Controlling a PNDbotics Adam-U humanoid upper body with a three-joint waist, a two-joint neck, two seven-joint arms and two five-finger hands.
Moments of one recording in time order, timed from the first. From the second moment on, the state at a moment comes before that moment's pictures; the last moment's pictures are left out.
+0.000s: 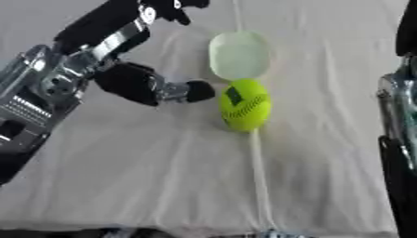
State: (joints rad) left arm -0.58 0.78 -0.37 -1.99 -0.33 0.08 -0.11; right arm -0.60 -0.12 0.17 -1.95 0.22 -0.25 -0.22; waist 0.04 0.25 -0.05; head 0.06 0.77
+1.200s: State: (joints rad) left arm -0.59 0.53 -0.49 -1.88 -0.14 0.09 0.11; right arm -0.61 -0.11 0.17 -1.95 0.22 -0.25 -0.21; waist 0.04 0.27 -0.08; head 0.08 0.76
